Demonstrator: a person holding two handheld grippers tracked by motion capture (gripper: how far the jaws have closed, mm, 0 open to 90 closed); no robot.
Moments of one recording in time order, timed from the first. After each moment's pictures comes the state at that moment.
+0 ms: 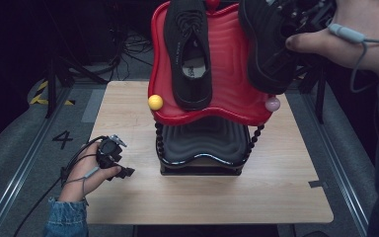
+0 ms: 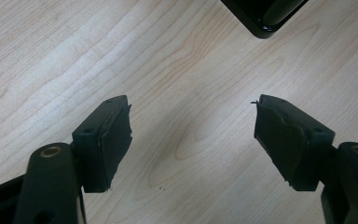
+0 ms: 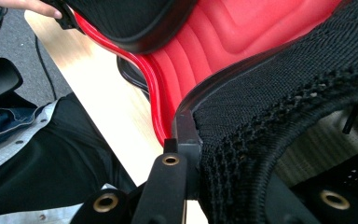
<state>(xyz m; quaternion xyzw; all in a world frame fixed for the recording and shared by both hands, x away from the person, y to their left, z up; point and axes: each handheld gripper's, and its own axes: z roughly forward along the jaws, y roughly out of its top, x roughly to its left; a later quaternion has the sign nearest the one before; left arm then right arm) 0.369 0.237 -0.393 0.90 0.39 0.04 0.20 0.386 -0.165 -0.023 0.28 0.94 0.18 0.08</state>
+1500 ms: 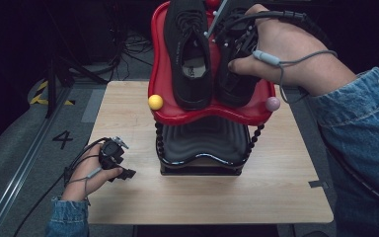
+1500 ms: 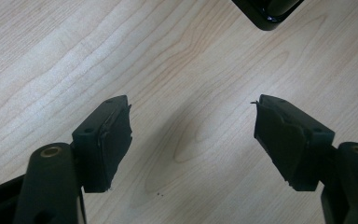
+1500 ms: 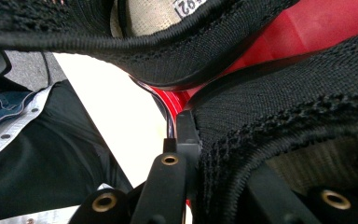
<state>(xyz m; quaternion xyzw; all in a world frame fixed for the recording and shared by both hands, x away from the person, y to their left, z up) 0.373 0.236 -0.404 0.90 0.39 0.02 0.19 0.398 -0.091 -0.067 0.23 0.96 0.12 0.08</state>
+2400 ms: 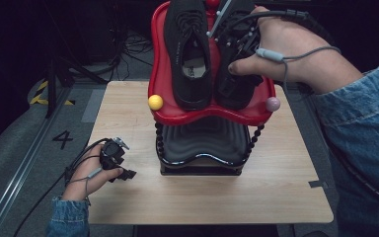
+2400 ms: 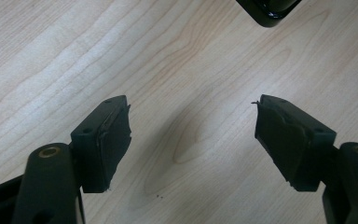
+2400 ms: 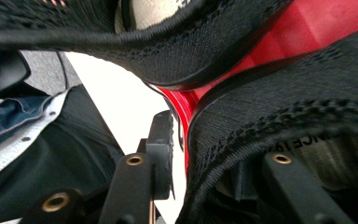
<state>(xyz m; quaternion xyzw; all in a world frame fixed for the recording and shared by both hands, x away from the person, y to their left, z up) 0.373 0.234 -0.409 0.90 0.39 0.01 0.19 0.402 -0.098 -0.069 0.24 0.96 0.14 0.04</state>
